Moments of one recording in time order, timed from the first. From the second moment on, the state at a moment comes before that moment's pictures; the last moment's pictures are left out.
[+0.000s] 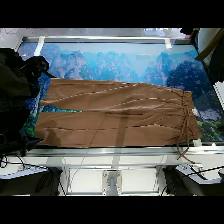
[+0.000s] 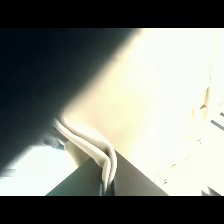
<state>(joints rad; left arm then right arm) 1.19 -1.36 0.61 0.93 -1.49 -0.94 -1.25 -1.09 0.97 -1.13 1.49 1.08</state>
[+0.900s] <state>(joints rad) 1.19 -1.30 0.61 0.86 -1.35 -0.97 -1.34 -1.12 0.56 -0.94 1.20 1.02</state>
